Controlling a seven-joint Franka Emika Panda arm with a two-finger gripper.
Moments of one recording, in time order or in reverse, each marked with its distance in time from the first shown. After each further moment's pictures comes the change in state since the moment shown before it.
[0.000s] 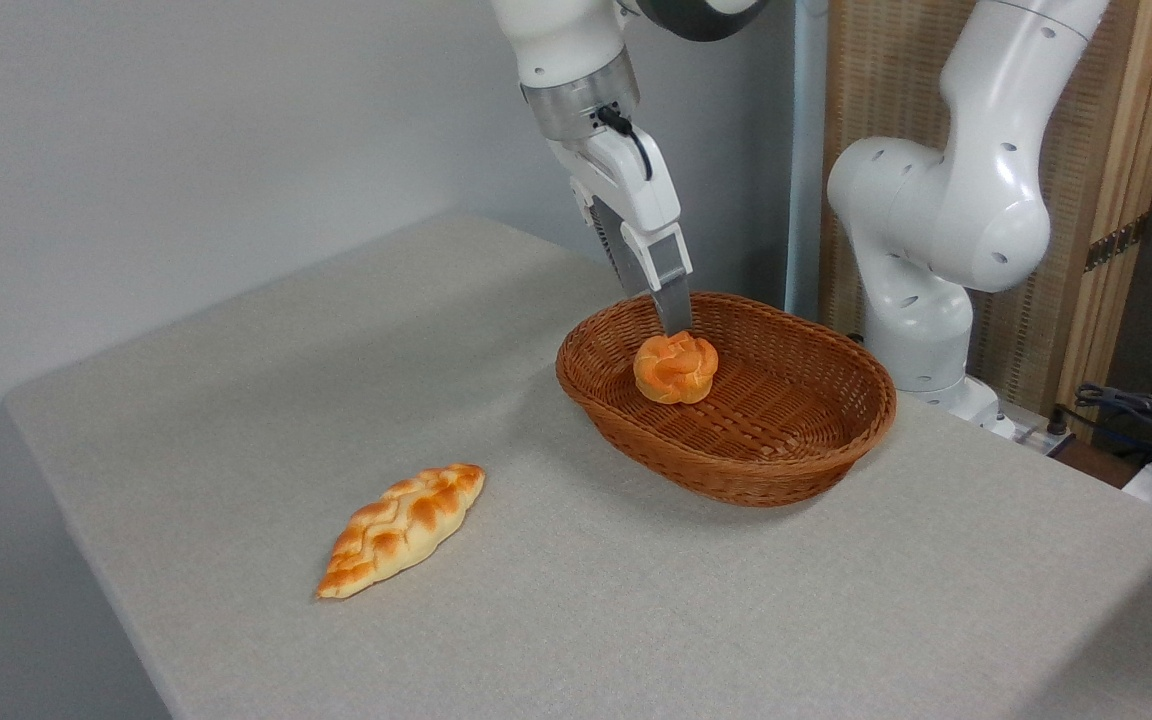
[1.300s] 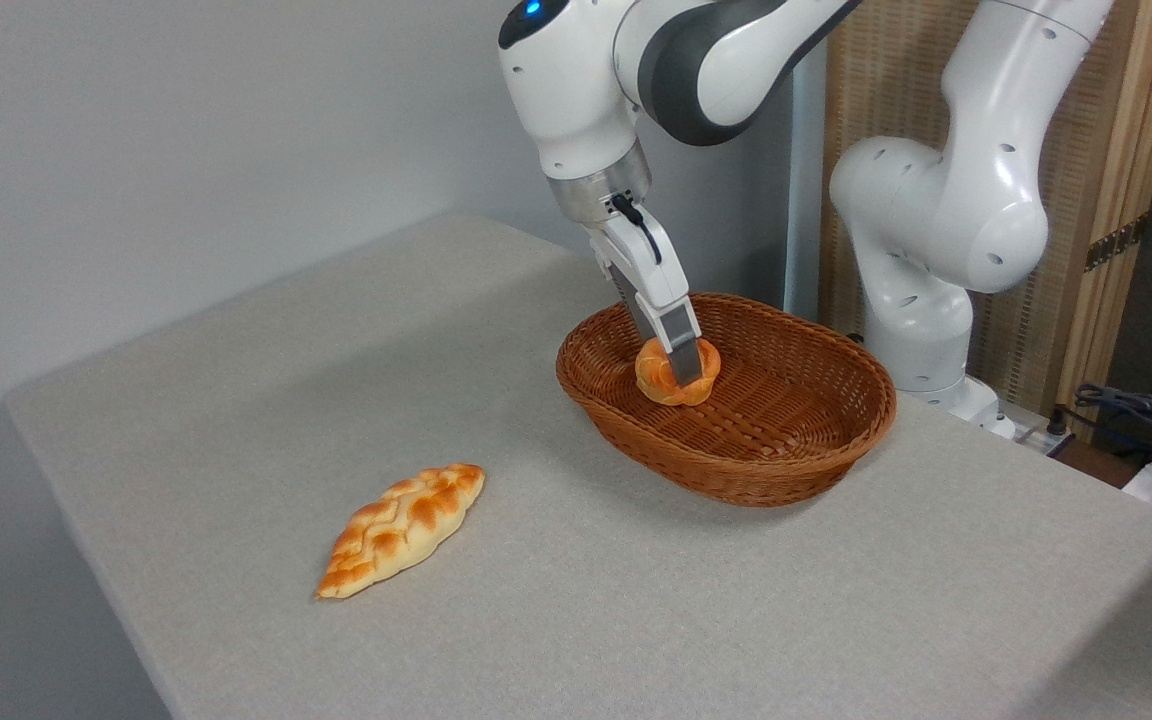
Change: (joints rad) arm -0.026 0.004 -0.020 -0.202 -0.053 0.168 0.005
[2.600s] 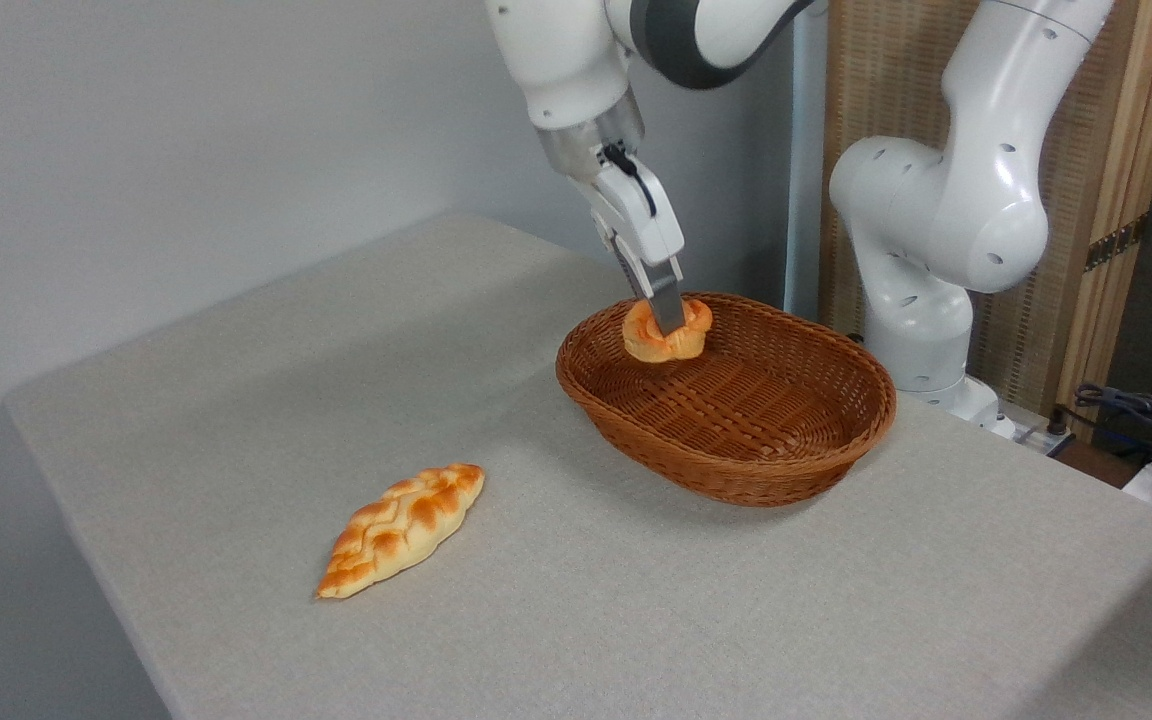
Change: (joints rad) arm 0.002 -0.005 0.044 0.148 0.000 -0.141 0.000
